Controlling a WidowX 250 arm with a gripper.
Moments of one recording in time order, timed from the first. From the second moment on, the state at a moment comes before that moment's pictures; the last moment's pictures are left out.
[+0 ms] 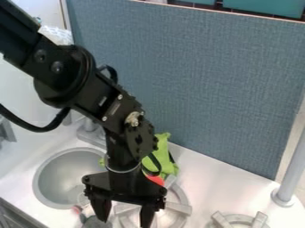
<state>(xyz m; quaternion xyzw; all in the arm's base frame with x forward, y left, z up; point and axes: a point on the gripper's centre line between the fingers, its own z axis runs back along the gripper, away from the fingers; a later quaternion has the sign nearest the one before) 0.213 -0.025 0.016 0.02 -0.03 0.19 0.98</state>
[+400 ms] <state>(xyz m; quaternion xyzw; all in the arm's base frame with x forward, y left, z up) 0.220 -0.049 -0.010 0.03 -0.04 0.13 0.99</state>
